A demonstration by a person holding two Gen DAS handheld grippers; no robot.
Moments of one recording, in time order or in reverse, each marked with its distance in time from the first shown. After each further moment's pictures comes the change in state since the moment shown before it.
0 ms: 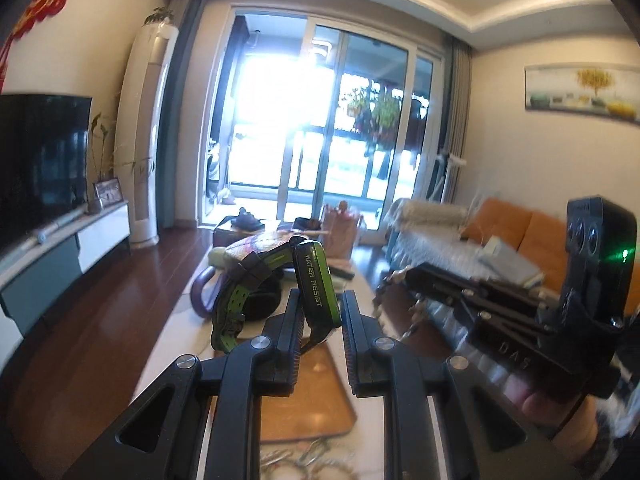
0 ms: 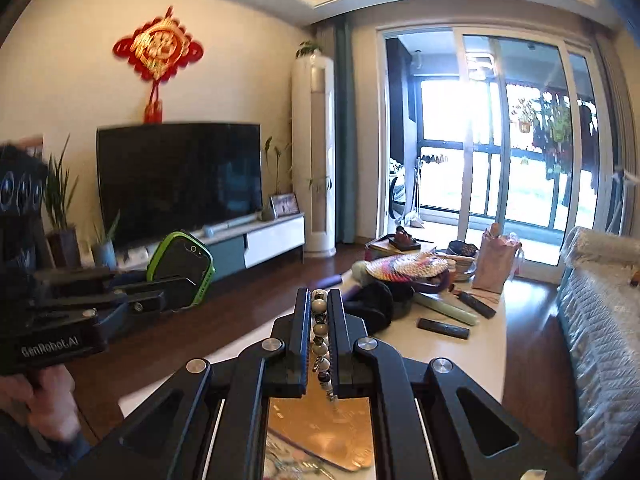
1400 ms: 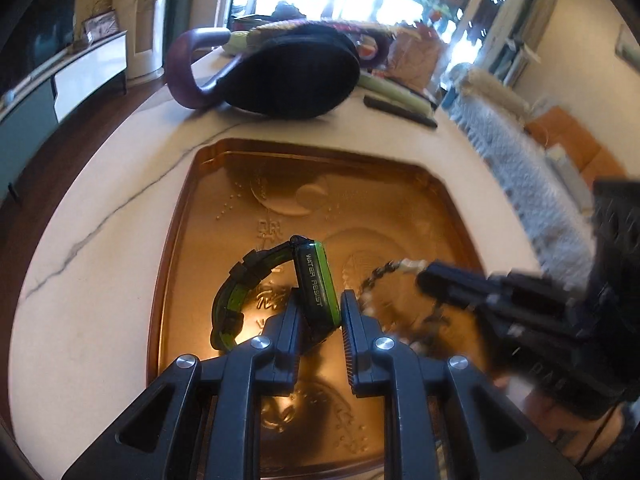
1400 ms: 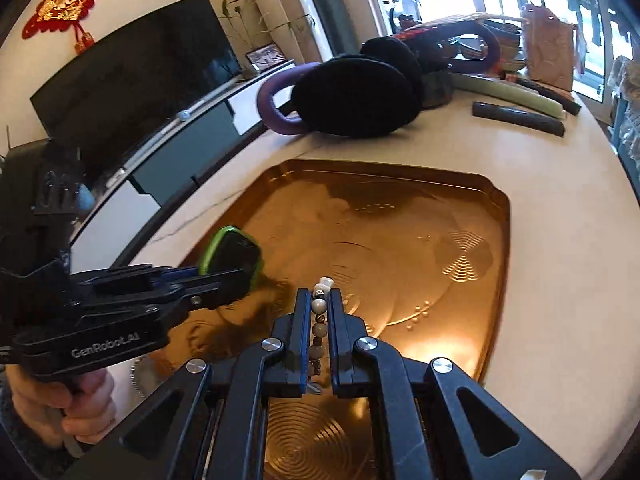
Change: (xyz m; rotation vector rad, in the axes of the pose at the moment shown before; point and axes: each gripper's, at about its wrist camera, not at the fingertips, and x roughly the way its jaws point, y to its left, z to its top) left arm 0.265 0.114 -0.186 -0.117 0.586 0.087; right arm 0.239 -0.084 -0.202 0.210 0.533 0.096
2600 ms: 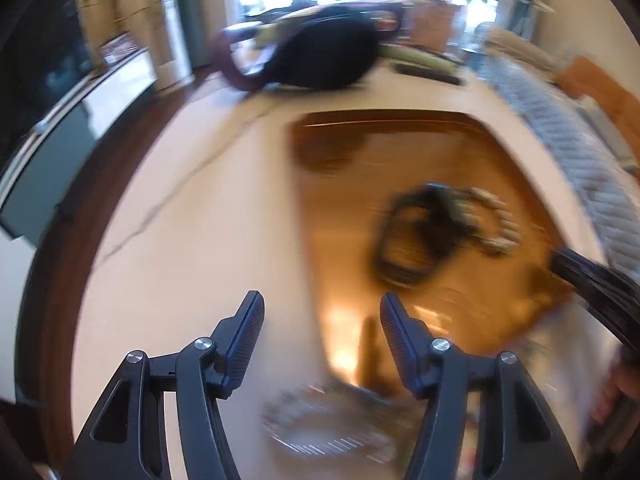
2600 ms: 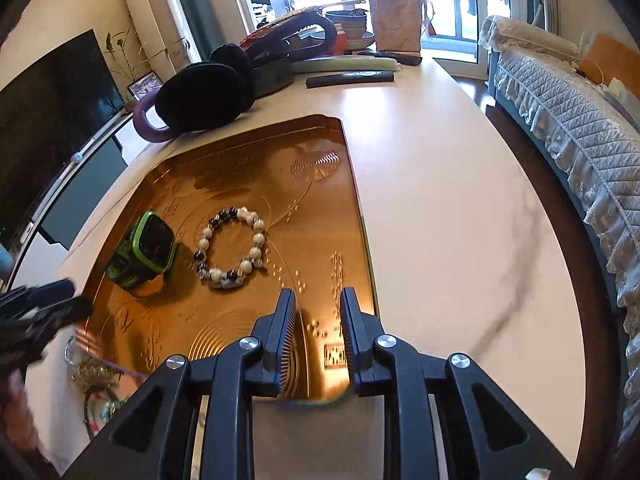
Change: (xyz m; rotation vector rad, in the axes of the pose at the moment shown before) left arm -0.029 0.022 -0.030 0.065 0.058 0.226; right arm -0.061 -0.040 -0.075 0.264 -0.027 -0.346
